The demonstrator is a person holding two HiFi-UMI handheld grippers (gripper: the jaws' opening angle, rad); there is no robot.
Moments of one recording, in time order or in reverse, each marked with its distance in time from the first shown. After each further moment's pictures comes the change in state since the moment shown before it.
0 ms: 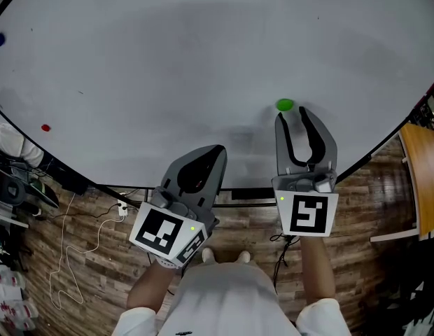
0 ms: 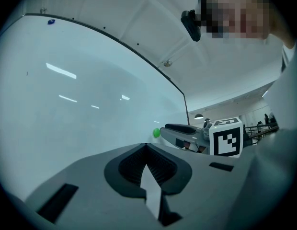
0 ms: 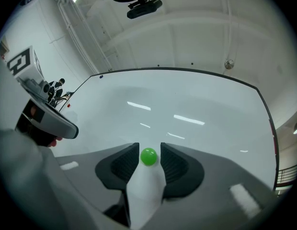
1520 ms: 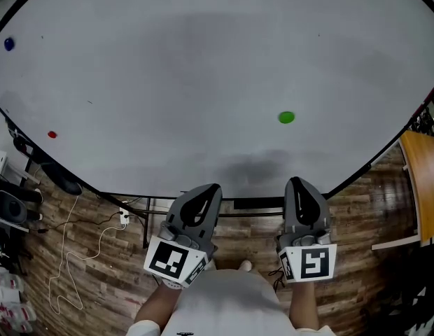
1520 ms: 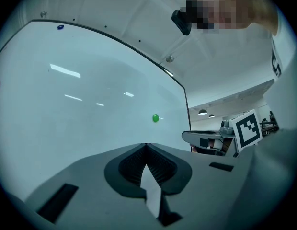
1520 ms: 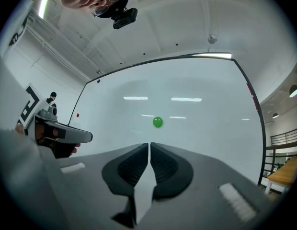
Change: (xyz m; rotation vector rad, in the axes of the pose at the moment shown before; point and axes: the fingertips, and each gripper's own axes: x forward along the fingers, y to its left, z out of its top) left arm -0.039 -0.007 -0.047 0.003 0.046 0.059; right arm -0.094 0.025 -0.049 0.274 0.165 0.024
